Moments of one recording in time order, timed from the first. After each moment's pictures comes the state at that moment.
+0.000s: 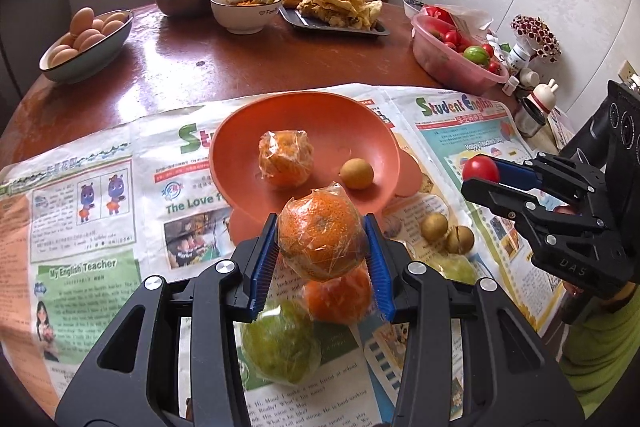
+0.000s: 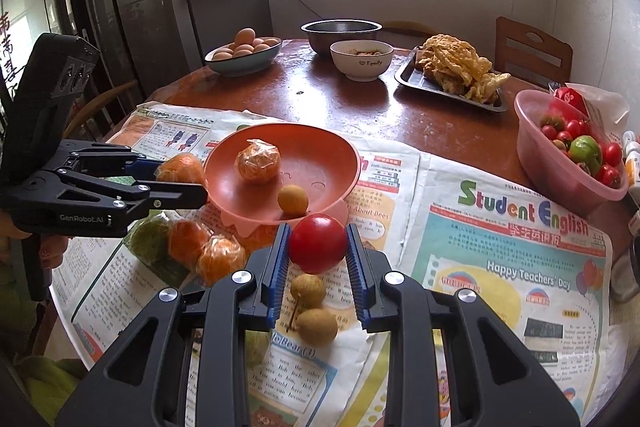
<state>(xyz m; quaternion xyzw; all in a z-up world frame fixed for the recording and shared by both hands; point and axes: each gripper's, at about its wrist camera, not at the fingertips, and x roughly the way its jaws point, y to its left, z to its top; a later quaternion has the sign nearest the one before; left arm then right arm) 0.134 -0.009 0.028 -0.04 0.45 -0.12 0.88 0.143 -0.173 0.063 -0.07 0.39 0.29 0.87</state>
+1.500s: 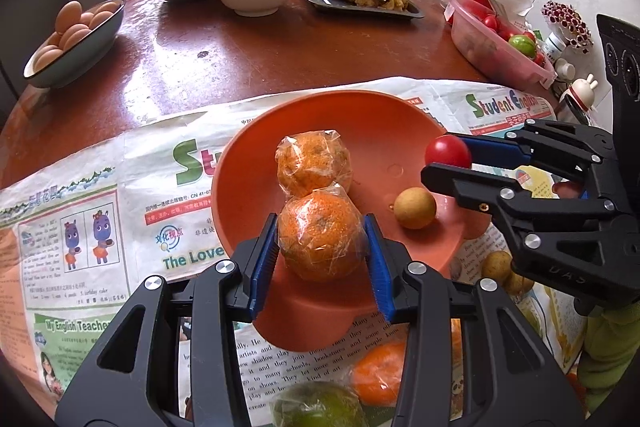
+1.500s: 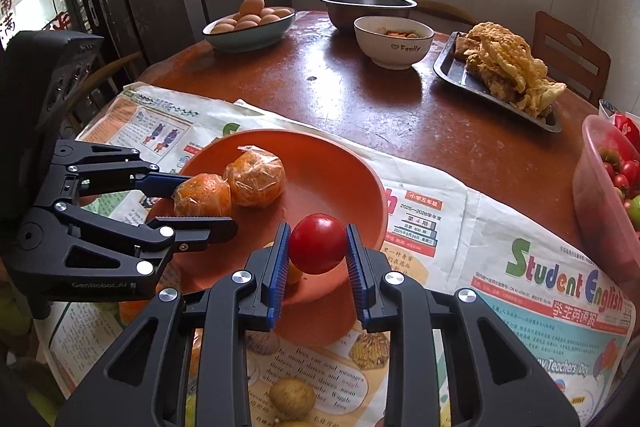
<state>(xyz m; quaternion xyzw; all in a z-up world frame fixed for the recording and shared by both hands) 0.190 -0.006 -0.001 -0.02 0.48 -0.10 0.87 0.218 -0.123 0.033 -0.11 0.43 0.33 0.83</state>
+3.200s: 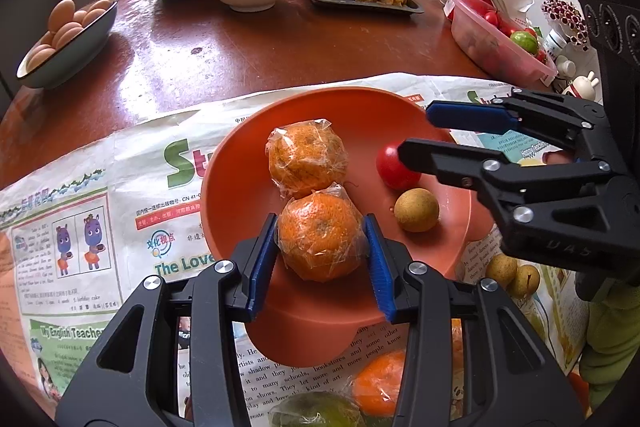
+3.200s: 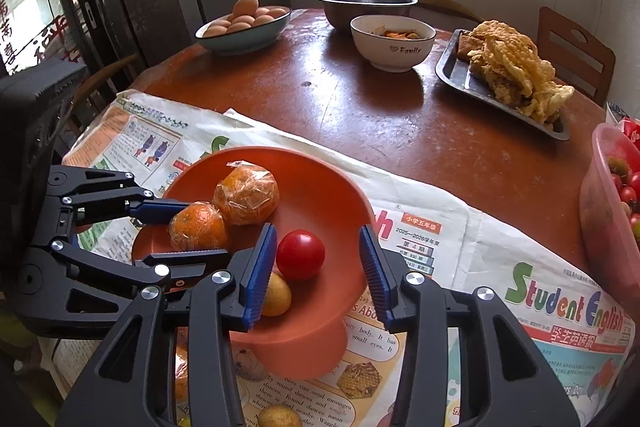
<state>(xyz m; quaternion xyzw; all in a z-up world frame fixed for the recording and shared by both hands) 0.196 -0.007 -0.006 -0.02 0.49 -0.10 0.87 0.241 -0.119 0.036 -0.10 0.44 0.33 0.83</state>
